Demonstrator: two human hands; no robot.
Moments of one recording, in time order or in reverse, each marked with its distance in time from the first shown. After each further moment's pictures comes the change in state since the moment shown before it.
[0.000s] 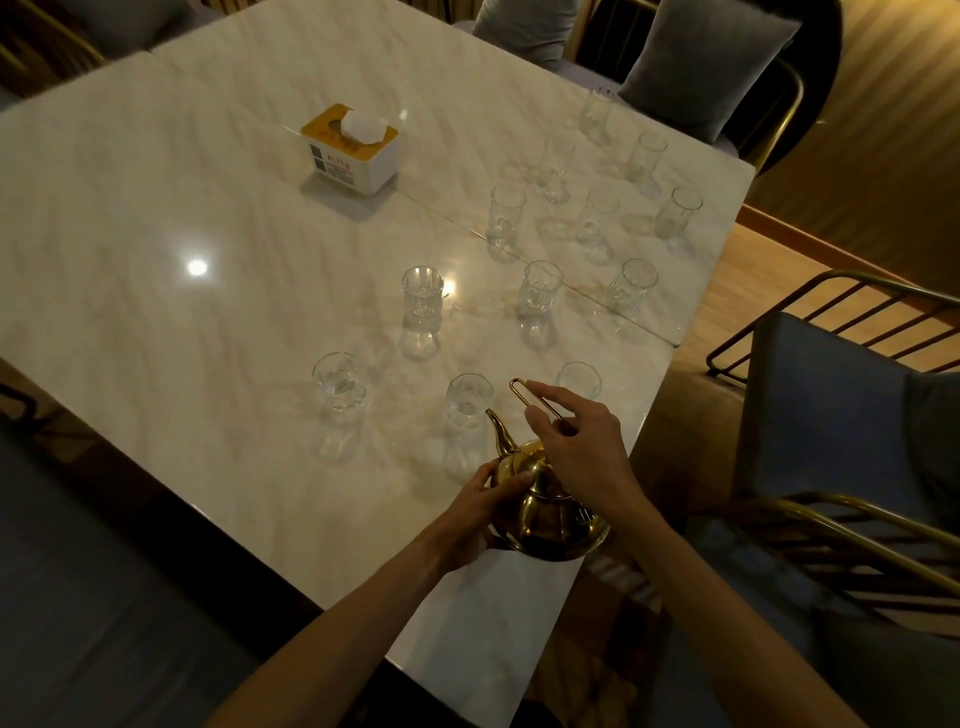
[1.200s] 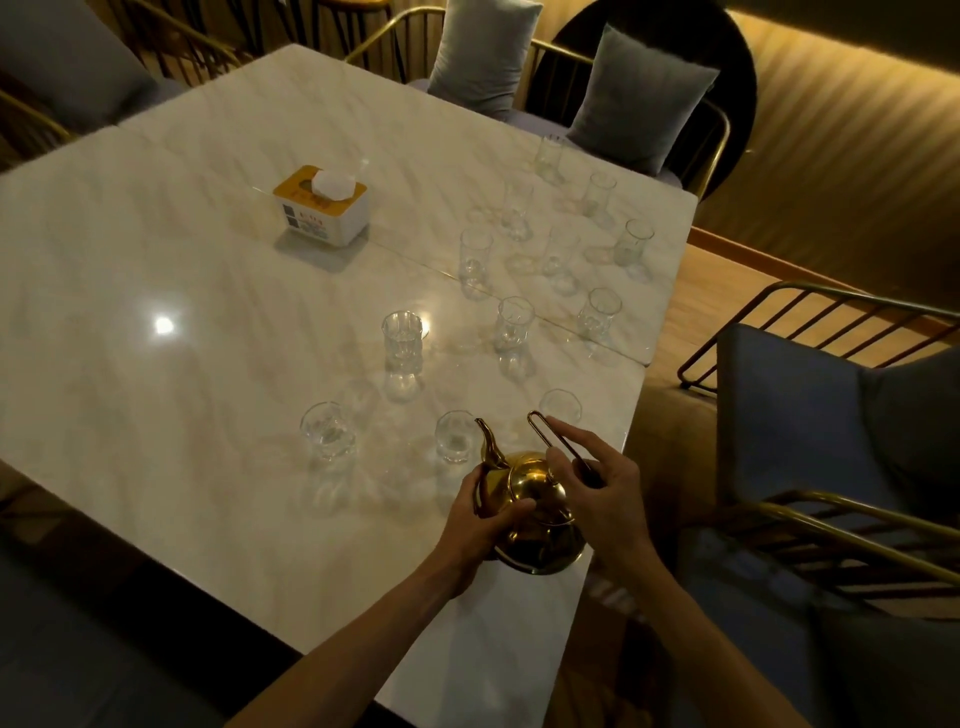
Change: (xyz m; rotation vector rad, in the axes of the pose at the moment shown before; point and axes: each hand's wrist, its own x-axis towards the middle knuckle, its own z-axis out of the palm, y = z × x) left_hand -0.014 0.020 0.006 0.146 0.086 0.322; right_hand -0.035 0.009 -0.010 0.179 0.220 -0.081
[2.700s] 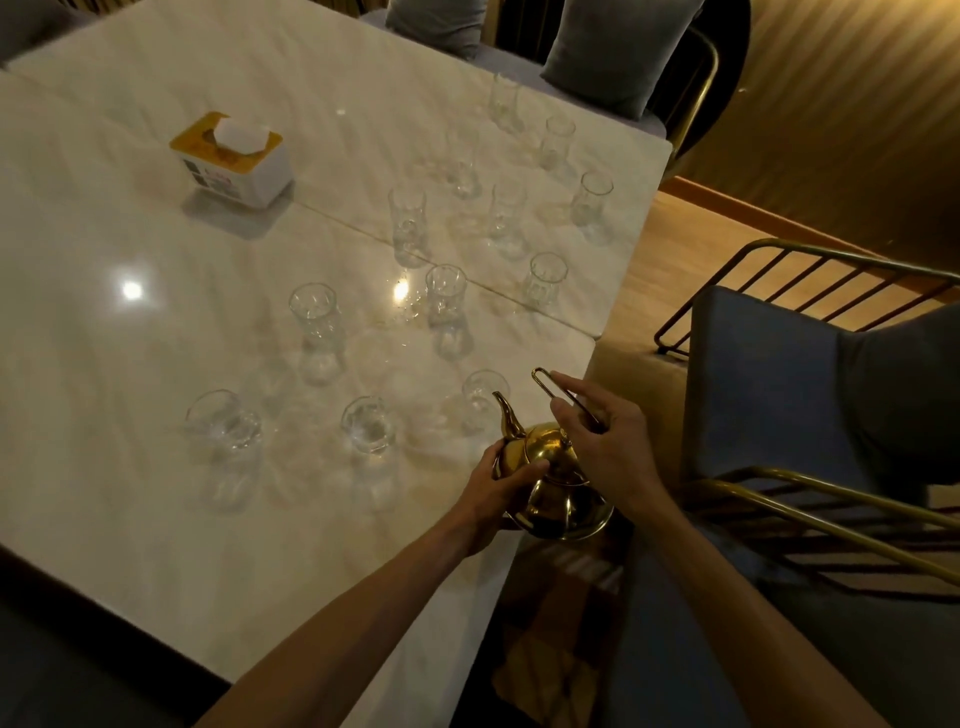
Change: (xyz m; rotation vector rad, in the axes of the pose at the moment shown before) left_hand 0.078 -0.007 0.131 -0.045 -0.088 -0.238; right_hand 0.083 0.061 -0.115 -0.090 -0.051 0.057
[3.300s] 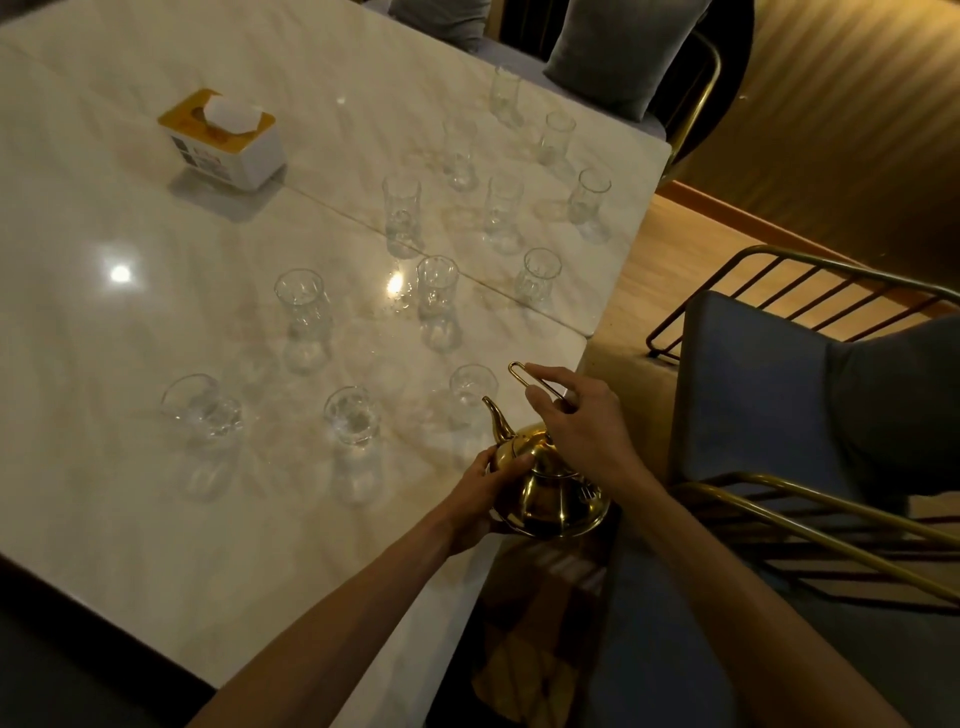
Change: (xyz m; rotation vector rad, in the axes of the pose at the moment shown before) left_hand 0.018 -0.016 -0.001 -0.060 -0.073 -0.103; right_hand 0.019 -0.008 0.003 -0.180 -0.064 0.036
